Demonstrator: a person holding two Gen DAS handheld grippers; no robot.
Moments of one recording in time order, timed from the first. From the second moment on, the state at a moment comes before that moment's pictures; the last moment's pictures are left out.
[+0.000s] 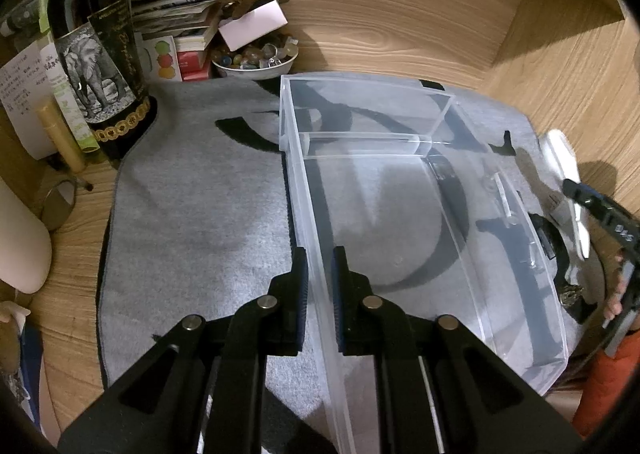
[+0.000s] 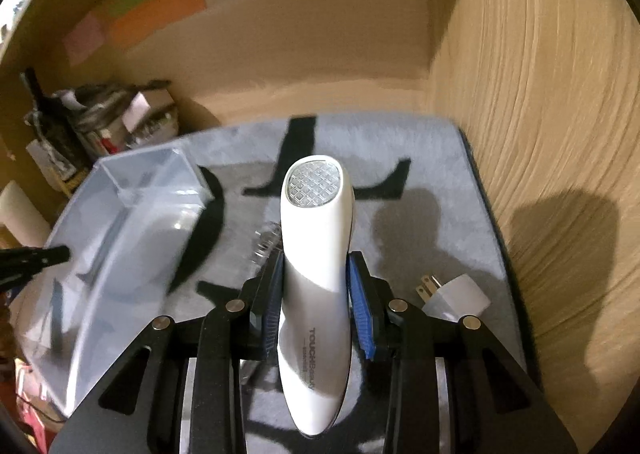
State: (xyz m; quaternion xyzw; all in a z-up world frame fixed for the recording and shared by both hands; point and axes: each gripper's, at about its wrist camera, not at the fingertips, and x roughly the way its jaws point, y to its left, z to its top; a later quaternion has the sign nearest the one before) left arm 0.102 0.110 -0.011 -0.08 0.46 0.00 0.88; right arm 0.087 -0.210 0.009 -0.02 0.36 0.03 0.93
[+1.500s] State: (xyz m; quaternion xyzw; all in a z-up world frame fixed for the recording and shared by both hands) left arm 0.093 0.108 -0.011 -0.06 0.44 -0.01 0.90; right arm 0.138 -0.009 -0.025 -0.20 0.44 0.19 0.86
